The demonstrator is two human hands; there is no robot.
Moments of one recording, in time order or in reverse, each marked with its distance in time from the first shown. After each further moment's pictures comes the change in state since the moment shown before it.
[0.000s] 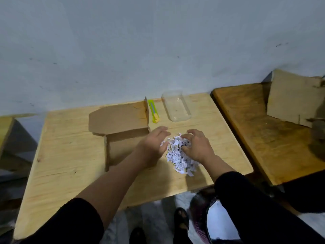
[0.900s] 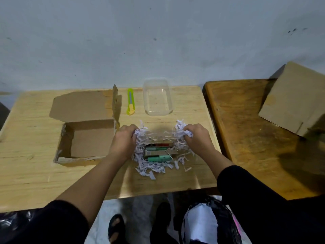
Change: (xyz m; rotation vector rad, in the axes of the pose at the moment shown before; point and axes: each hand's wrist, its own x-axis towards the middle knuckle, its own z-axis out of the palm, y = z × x) left_hand 0.049 0.033 0.065 0.019 0.035 -0.766; right_hand 0.050 0.132 -0.031 0.121 -0.027 -0.069
